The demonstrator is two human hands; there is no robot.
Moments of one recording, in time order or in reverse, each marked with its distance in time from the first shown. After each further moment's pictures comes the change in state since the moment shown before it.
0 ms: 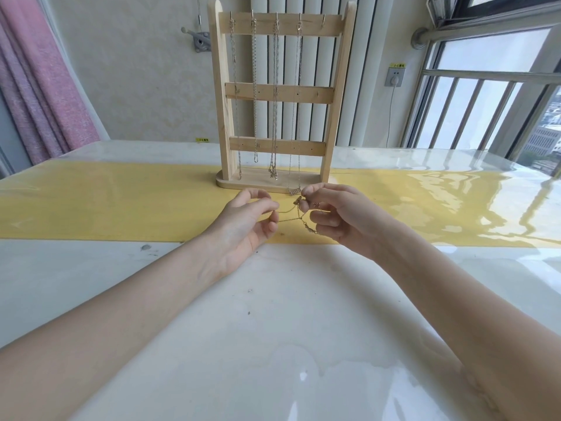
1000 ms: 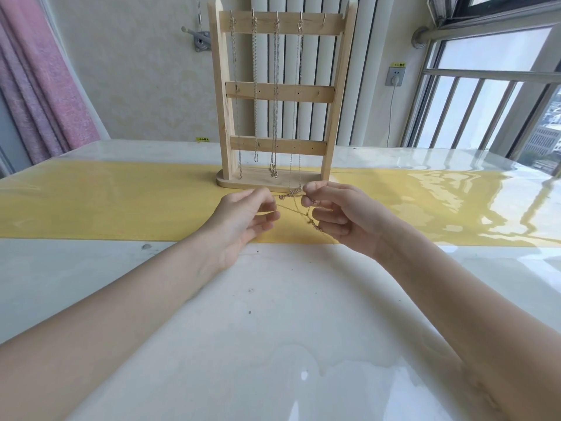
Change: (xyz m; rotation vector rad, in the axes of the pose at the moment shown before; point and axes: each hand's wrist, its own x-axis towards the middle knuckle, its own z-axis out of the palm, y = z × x) left_hand 0.004 0.002 -0.002 0.175 0.084 0.064; right_hand 0.001 0.001 -0.004 0.037 -0.021 0.010
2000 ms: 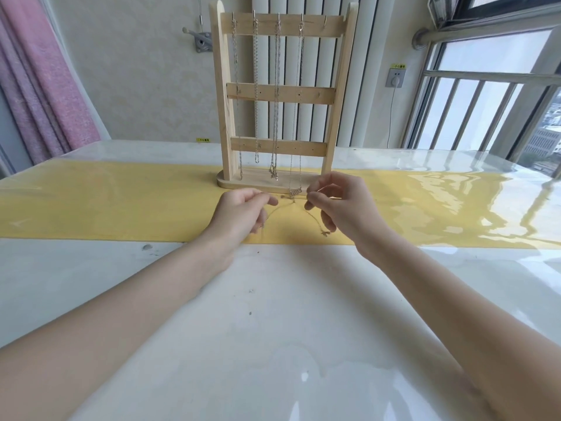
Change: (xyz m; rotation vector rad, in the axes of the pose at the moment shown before) left_hand 0.004 -0.005 -0.004 0.366 0.059 0.198; right_hand 0.000 0.005 0.007 -0.455 0.323 -0.307
